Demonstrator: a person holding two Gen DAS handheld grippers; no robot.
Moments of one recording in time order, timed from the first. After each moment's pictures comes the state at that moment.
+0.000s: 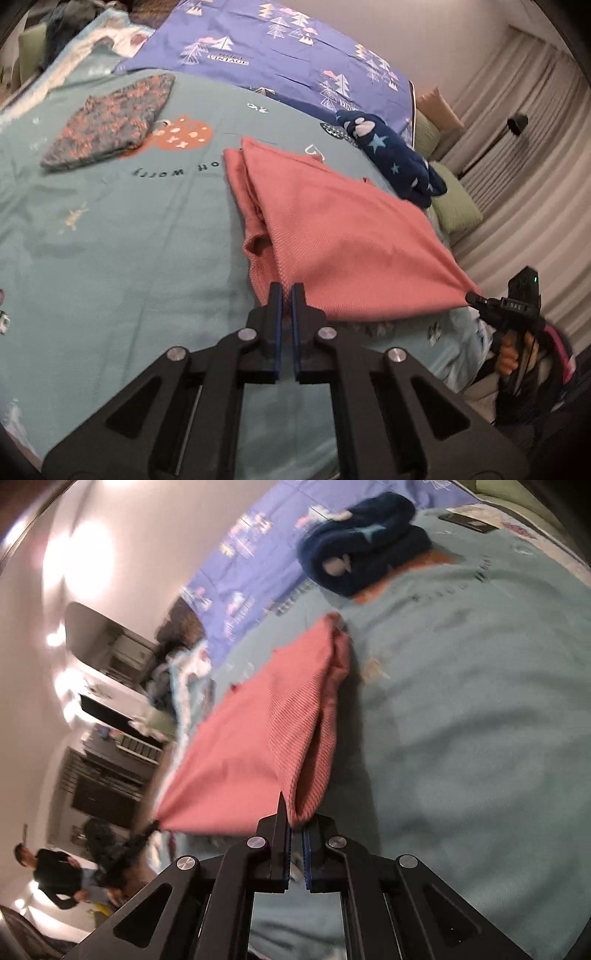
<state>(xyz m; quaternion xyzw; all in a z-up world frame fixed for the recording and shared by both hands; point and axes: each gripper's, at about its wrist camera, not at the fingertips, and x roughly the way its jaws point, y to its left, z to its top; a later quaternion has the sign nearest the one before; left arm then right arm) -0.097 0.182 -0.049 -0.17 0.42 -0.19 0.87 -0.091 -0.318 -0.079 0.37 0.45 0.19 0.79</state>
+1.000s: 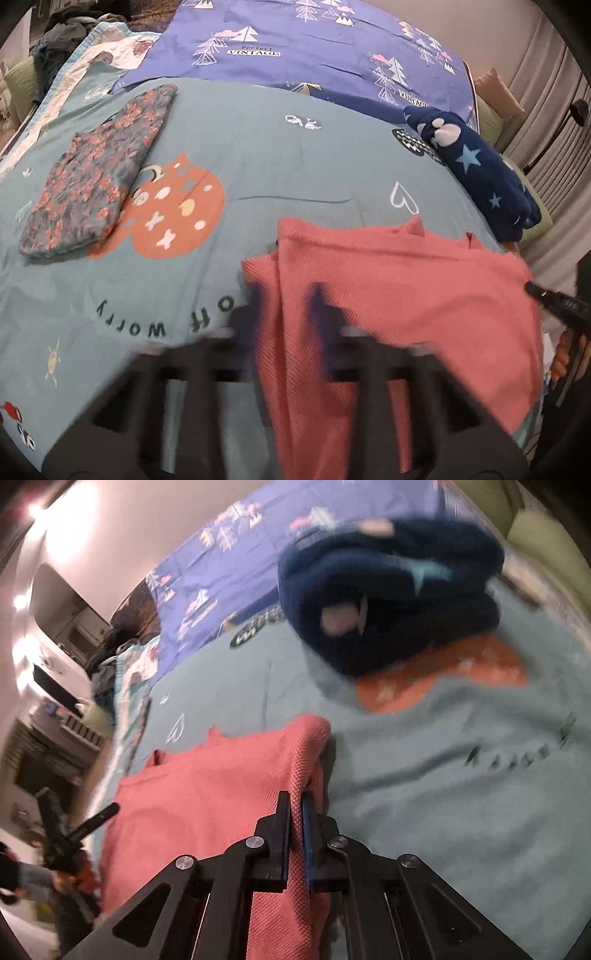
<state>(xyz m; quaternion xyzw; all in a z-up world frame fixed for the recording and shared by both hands) 0.099 0.144 -0.083 -0.10 0.45 -0.09 0.88 0.071 -0.309 -0.076 0.26 0.44 0.12 0.85</state>
